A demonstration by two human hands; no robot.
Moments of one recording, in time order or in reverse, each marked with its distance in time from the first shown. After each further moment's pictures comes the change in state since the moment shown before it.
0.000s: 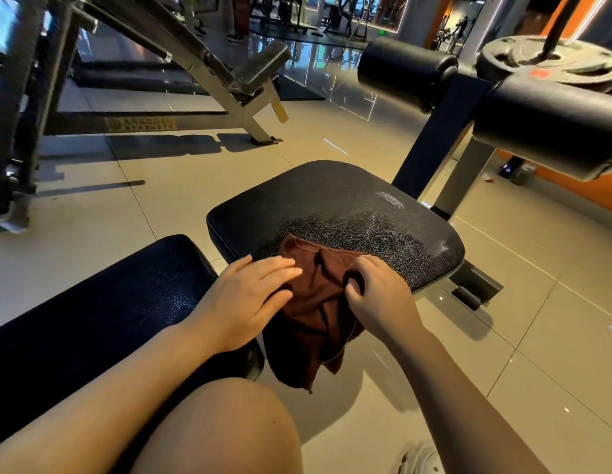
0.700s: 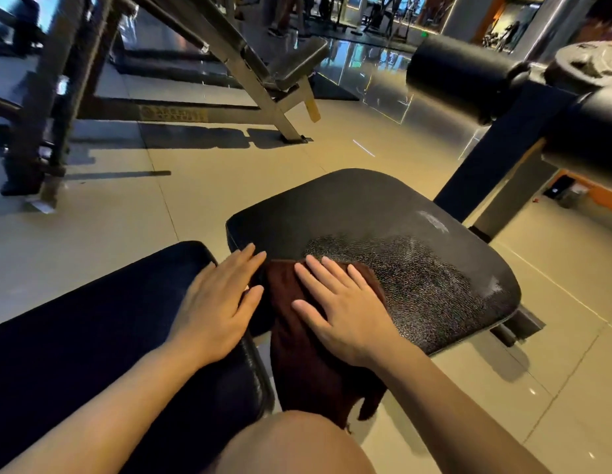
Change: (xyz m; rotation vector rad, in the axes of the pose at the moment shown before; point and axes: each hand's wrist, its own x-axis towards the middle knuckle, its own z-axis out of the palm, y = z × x) left_hand -0.003 -0.054 0.016 -0.057 0.143 -0.423; right_hand 0.051 -0.032 0.046 -0.115 -0.288 -0.403
